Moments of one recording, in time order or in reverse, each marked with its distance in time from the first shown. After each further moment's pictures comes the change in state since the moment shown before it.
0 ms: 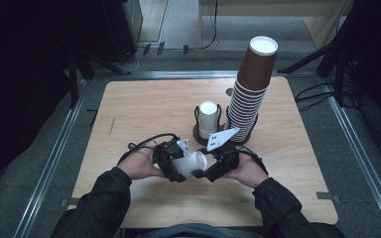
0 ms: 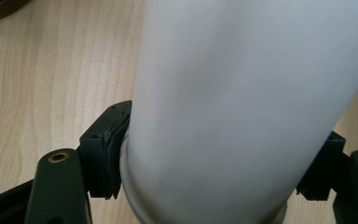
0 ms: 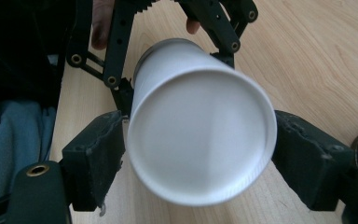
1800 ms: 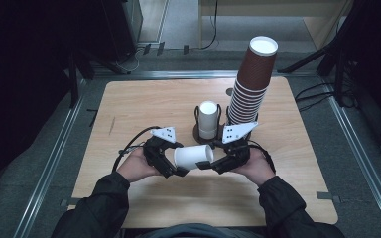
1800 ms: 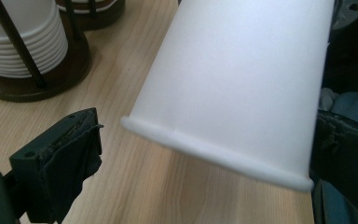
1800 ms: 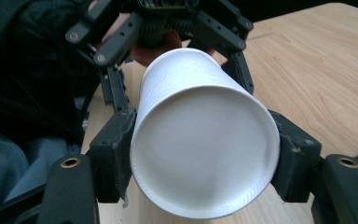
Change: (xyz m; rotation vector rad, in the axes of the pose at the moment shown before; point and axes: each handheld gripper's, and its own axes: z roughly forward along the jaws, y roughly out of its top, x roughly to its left) left arm 0.006 -0.025 -0.026 -0.471 -0.090 -0.103; right arm -0.005 0.000 -0.033 -0.208 0.052 0.009
